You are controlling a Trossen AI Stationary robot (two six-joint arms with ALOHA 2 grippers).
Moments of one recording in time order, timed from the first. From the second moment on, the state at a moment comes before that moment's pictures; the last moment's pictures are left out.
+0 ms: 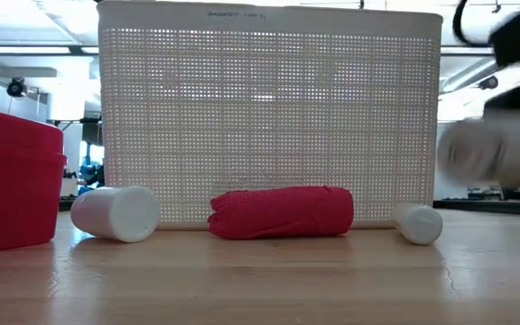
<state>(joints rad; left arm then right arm) -0.61 1.35 1.52 -1.44 -0.72 -1.35 0.67 1.38 0.76 -0.68 0.06 0.66</state>
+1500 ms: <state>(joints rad) -0.62 1.42 1.52 -1.44 -0.71 -1.33 0.30 0.98 1.21 -1.04 0.36 0.56</state>
